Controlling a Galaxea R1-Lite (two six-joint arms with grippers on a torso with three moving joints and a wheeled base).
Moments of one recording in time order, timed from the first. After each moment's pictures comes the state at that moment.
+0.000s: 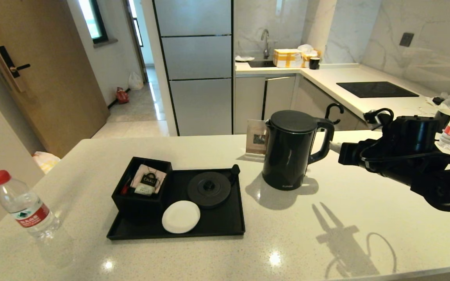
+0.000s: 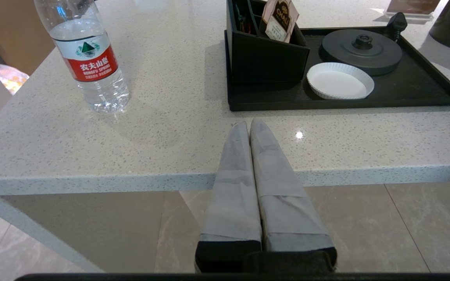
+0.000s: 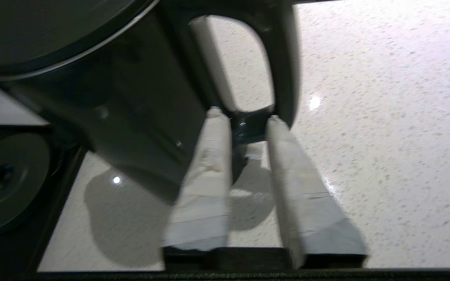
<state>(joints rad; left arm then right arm) 0.00 0.00 -0.04 0.10 0.00 0.01 0.10 1.91 -0.84 -0.80 0.14 0.12</state>
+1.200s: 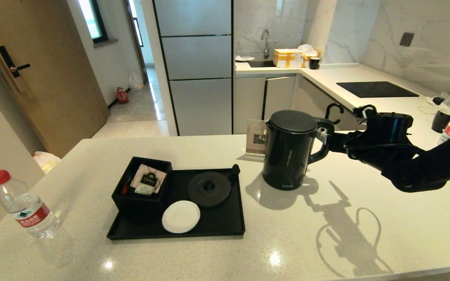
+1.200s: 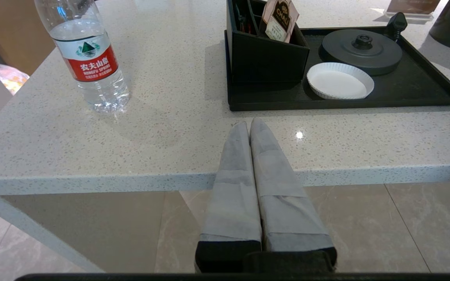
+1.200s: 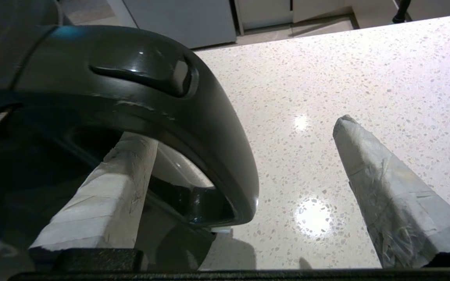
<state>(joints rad) 0.00 0.00 -0.04 0.11 0.00 0.01 0.06 2.13 -1.08 -0.85 0.09 0.15</state>
